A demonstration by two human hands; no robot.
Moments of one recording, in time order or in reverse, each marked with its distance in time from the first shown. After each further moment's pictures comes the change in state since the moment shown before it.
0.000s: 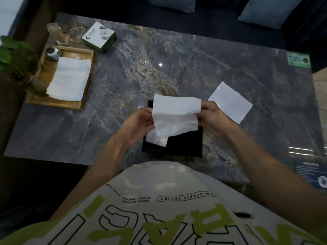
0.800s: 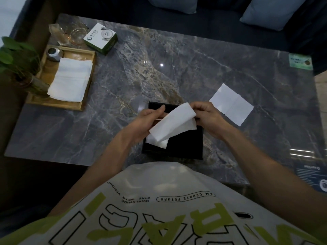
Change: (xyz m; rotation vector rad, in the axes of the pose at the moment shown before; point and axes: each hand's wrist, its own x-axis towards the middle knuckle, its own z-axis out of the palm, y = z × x) left_hand 0.011 0.003 0.019 0.429 0.032 -0.019; right_hand 0.010 0.002 0.005 -0.186 0.010 -0.048
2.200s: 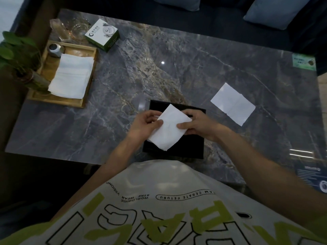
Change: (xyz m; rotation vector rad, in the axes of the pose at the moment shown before) left_hand -0.005 -0.027 -0.005 0.181 0.329 0.124; right_hand 0.011 0.021 0.011 0.022 -0.148 0.248
